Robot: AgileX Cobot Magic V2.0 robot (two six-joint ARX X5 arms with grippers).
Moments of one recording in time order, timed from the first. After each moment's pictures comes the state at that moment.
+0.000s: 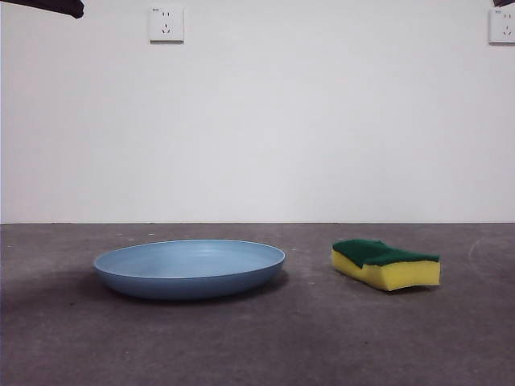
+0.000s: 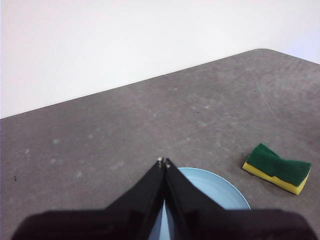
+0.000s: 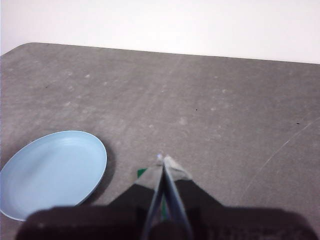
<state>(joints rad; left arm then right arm) -0.53 0.70 0.62 -0.11 -0.07 0.03 0.42 0.62 0.73 -0.41 0.08 0.05</state>
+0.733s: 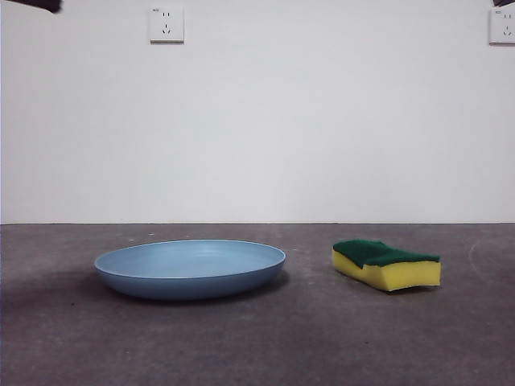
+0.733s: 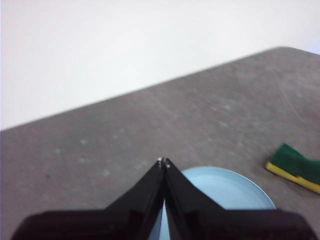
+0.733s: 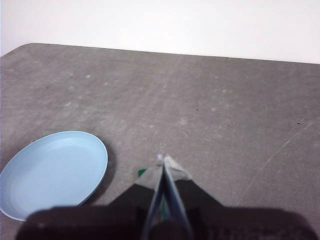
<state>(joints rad) -0.47 0.62 0.62 -0.16 -0.09 0.08 0.42 0.62 0.73 -0.41 0.08 0.05</state>
